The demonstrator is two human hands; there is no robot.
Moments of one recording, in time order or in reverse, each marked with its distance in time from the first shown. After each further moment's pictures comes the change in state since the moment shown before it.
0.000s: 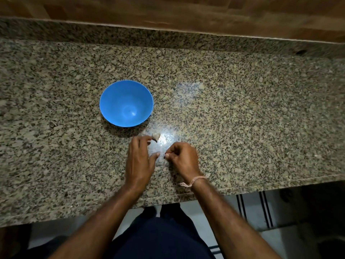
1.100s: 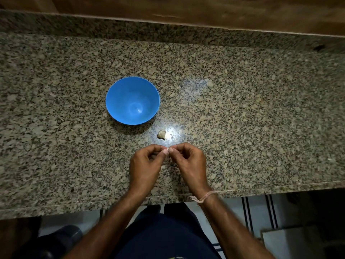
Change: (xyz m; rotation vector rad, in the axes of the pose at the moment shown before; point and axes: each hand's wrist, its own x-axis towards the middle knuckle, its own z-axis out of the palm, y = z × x) left_hand -0.014 0.033 -0.029 -0.436 -0.052 -0.312; right_hand -0.030 -0.009 -0.005 0.438 0.047 -0.076
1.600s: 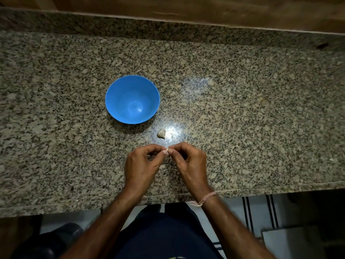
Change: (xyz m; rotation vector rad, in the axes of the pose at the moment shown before) left_hand 0.001 0.009 -0.012 0.163 -0.002 0.085; right_hand 0.000 -0.001 -0.003 -0.223 -0.007 -0.203
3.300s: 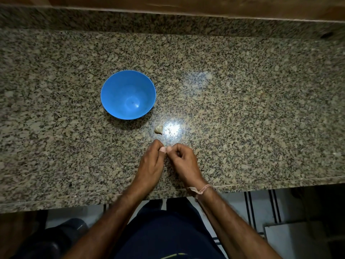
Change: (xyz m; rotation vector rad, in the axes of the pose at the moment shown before) left_hand -0.004 -0.021 0.035 0.001 -0.230 0.039; right_hand 0.001 0.013 0.007 0.142 -0.169 0.298
